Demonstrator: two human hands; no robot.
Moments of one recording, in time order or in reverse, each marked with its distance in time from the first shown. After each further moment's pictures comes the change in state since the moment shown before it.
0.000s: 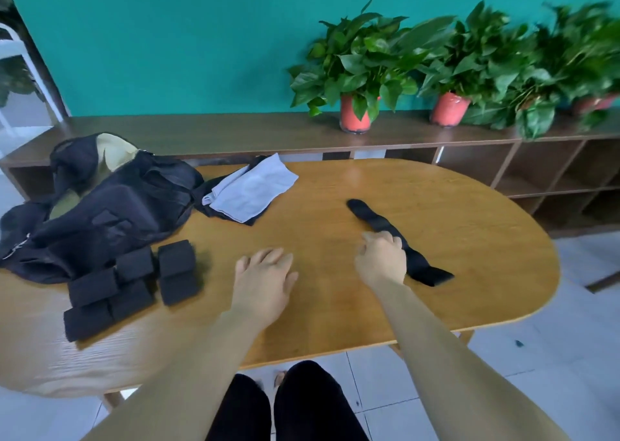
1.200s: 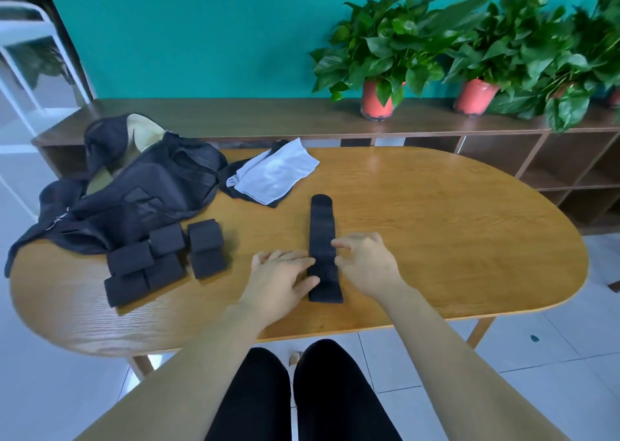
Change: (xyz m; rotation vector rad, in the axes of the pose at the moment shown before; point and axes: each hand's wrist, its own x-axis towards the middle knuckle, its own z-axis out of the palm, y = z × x) left_hand -0.029 -0.022 0.006 -0.177 -0.042 0.096; right_hand -0.051 -0.039 0.003 0.046 -0.219 -0.311
